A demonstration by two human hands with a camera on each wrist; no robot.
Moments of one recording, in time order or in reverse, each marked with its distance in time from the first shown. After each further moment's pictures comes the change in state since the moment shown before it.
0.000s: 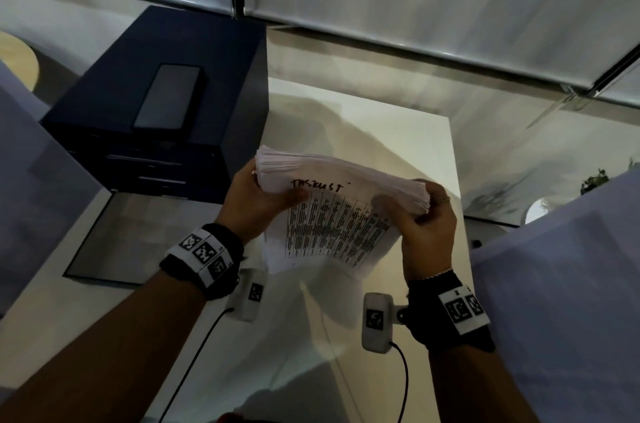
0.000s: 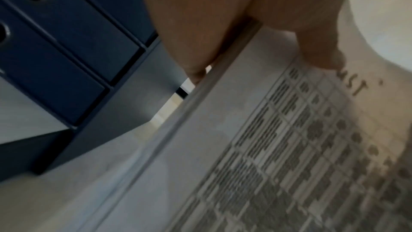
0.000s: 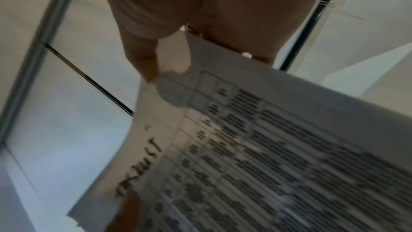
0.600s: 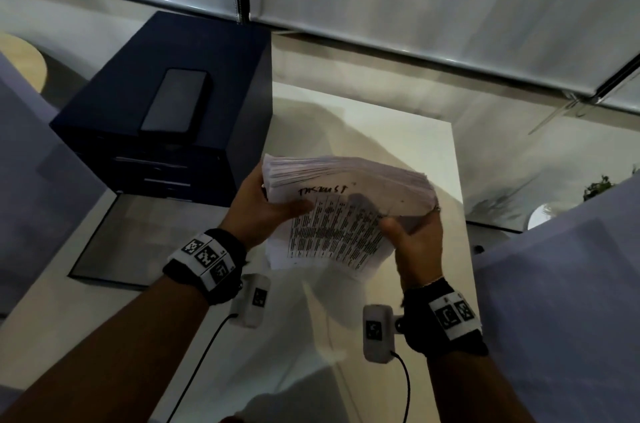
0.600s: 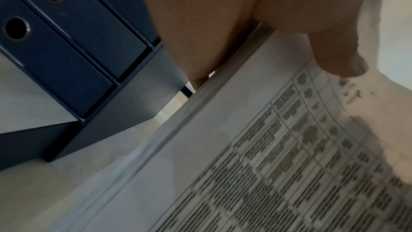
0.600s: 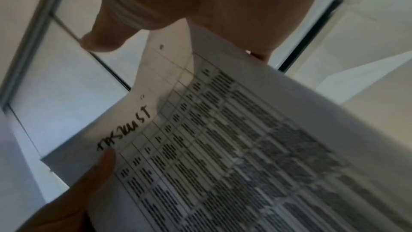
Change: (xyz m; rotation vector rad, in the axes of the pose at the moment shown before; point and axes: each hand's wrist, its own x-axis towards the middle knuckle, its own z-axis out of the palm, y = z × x) left_hand -0.003 -0.004 -0.004 -0.050 -0.066 -0.022; right_hand 0.000 0.014 0.001 0.137 -0.097 0.046
